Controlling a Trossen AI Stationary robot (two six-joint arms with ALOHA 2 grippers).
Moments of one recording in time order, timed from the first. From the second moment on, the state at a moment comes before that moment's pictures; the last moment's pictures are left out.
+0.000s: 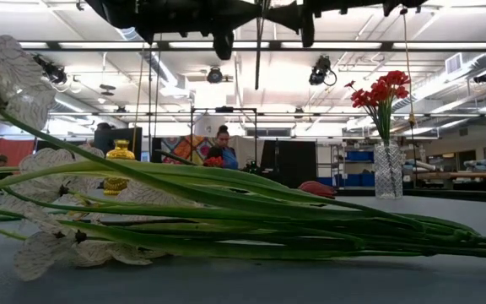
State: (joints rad) left arm 0.32 1.43 1.02 0.35 0.56 -0.13; right arm -0.13 1.32 0.96 0.35 0.01 0.34
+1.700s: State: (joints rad) left arm 0.43 1.40 1.02 0.06 0.53 -0.25; right arm -0.45 0.96 0.79 -0.09 0.87 -0.11
